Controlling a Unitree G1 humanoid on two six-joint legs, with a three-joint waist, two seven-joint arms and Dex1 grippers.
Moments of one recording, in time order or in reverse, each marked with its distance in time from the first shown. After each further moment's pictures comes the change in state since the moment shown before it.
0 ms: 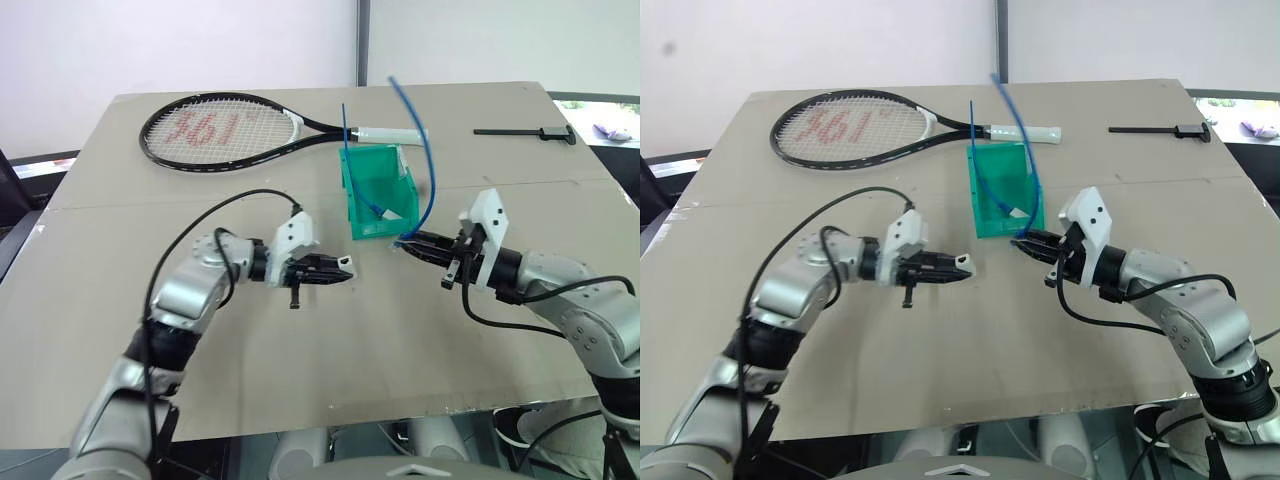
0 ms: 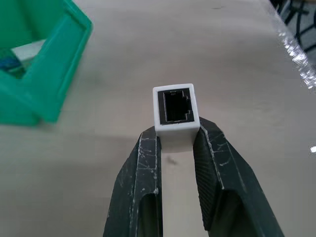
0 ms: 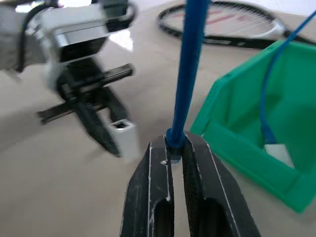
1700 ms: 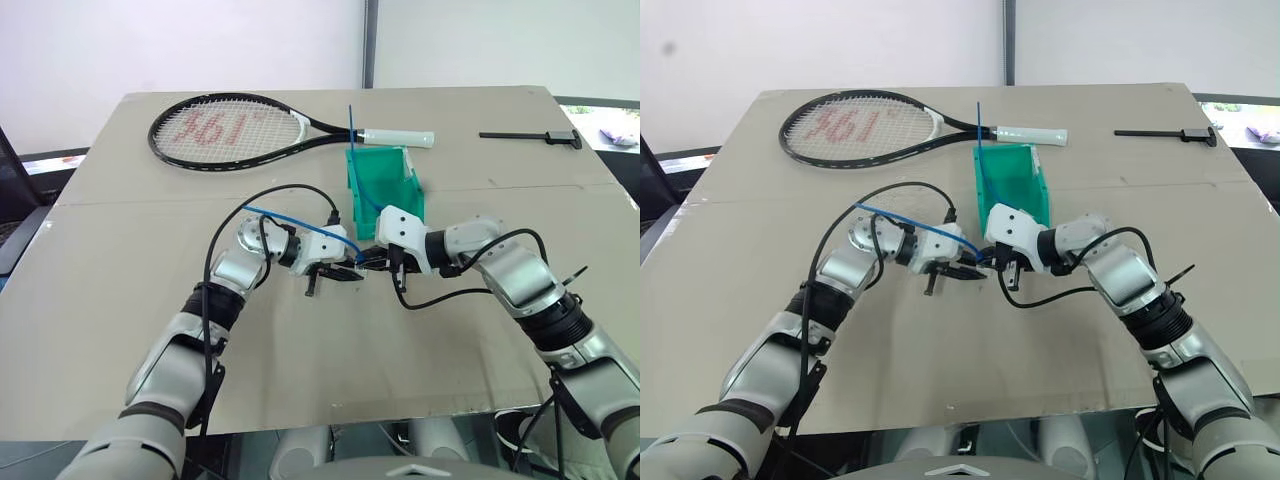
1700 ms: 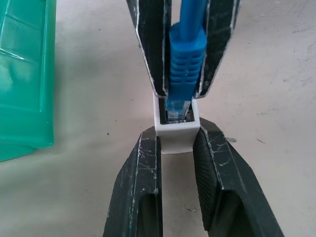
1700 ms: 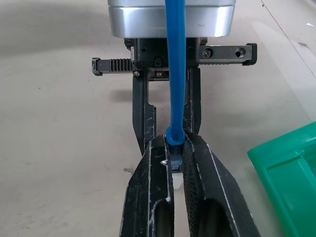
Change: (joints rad) left arm -0.183 -0.144 -0.070 0.398 0.258 -0.413 -0.087; right arm -0.330 0.164 0.333 0.400 -0.539 -0.129 0.383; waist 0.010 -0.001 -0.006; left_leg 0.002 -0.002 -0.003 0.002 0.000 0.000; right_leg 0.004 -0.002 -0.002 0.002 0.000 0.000
